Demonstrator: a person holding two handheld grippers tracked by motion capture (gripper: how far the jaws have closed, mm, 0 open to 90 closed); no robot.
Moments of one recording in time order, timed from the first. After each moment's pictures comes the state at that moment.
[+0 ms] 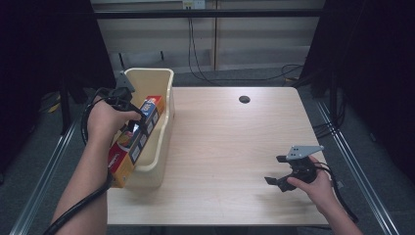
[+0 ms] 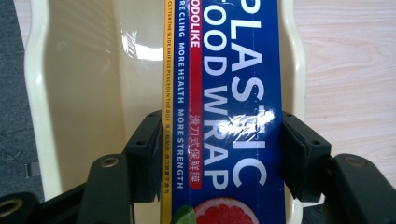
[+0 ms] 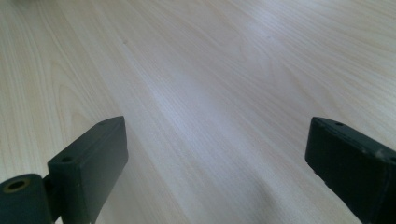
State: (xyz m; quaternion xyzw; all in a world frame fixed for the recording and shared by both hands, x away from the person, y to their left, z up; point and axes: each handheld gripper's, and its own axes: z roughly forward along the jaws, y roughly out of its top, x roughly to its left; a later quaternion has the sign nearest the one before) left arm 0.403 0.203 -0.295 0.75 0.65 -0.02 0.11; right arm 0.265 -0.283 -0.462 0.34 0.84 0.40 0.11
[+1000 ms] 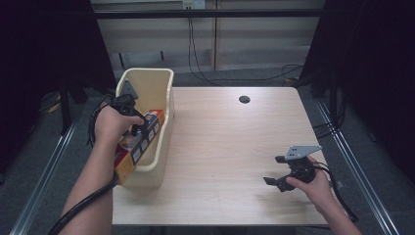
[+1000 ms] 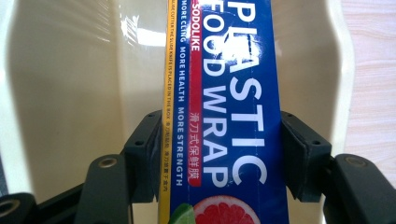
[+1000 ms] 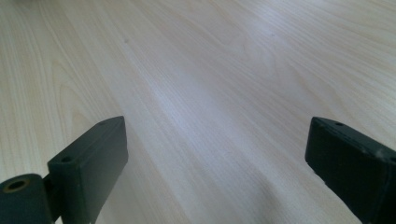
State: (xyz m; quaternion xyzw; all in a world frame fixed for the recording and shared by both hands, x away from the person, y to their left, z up) left arm 0.413 0.201 -0.324 0.74 0.66 -0.03 0.08; right arm 0.267 -0.281 -0.465 0.34 0.84 0.40 0.11
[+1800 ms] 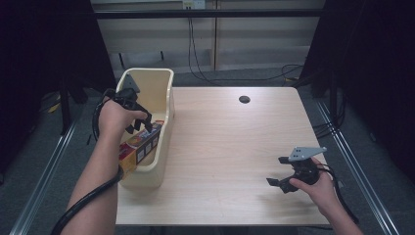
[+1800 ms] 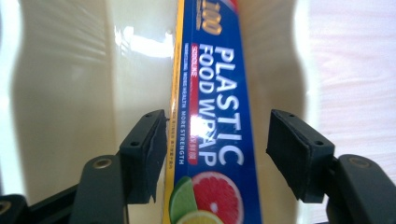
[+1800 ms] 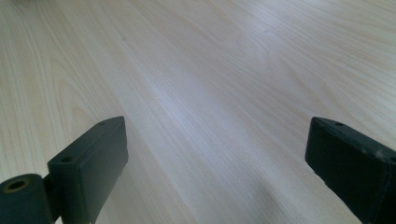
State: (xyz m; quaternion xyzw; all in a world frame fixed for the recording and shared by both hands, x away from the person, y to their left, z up) left arm 0.419 0.194 -0.305 0.74 0.66 -0.01 0.11; right arm 0.261 -0.289 -0.464 0.35 0.84 0.40 0.11
